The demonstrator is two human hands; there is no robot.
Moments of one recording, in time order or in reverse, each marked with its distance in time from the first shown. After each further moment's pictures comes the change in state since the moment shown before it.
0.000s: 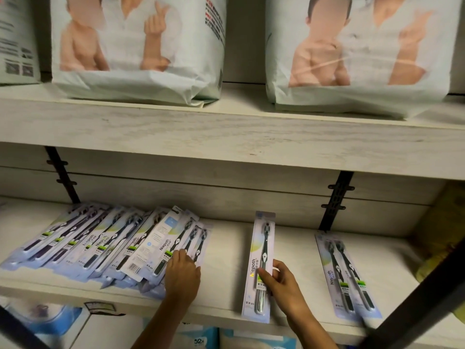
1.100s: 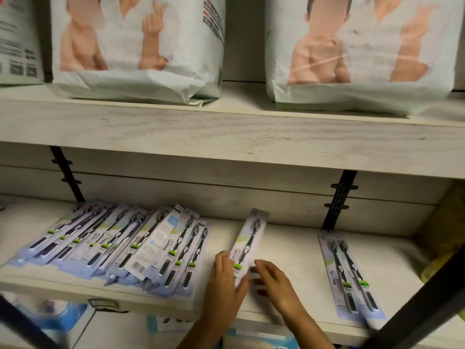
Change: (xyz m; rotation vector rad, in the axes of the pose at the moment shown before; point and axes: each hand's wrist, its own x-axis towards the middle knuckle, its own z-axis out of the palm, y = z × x) left_hand -0.047 0.077 -0.039 -0.910 0.066 0.097; right_hand 0.000 -0.007 0.013 -0.135 -0.081 0.023
